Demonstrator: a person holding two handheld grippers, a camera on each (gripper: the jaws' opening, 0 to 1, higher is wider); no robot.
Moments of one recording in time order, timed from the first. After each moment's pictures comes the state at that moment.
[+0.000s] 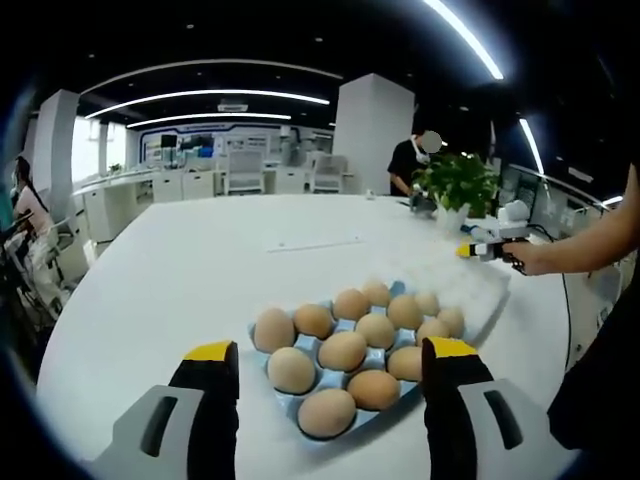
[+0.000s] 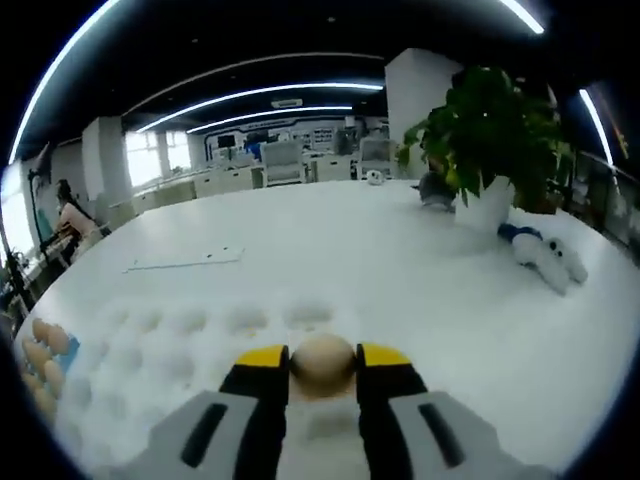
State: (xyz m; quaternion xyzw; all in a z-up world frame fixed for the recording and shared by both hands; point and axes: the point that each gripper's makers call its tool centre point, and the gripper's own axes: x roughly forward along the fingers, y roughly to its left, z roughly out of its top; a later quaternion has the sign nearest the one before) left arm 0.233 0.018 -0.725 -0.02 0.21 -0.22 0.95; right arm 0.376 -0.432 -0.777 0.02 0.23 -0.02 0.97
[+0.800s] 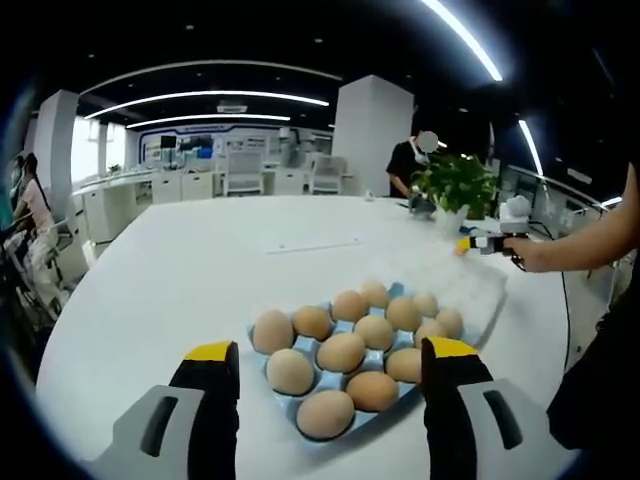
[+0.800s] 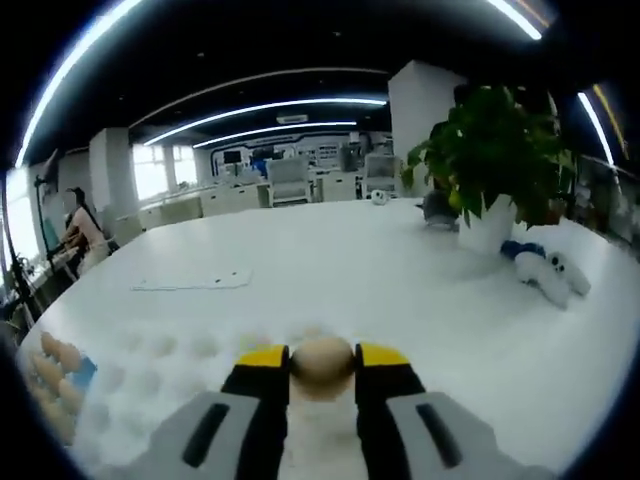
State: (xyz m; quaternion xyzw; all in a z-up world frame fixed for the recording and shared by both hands) left arm 0.235 0.018 -0.724 -0.02 0.21 -0.23 0.95; right arm 0.379 -0.422 -0.737 0.04 0.18 0.01 0.98
